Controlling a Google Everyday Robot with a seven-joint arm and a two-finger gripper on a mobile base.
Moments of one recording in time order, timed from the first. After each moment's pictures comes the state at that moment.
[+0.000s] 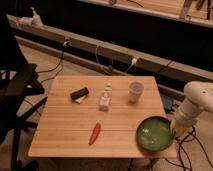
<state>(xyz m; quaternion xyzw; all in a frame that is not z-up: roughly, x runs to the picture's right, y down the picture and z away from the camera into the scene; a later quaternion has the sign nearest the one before) 0.366 0.223 0.722 -0.32 0.33 0.75 0.48</state>
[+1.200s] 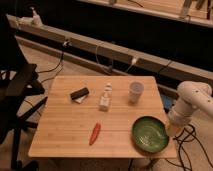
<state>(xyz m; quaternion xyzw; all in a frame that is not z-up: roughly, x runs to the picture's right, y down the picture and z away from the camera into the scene) 0.347 0.228 0.718 -0.31 0.32 0.73 0.51</state>
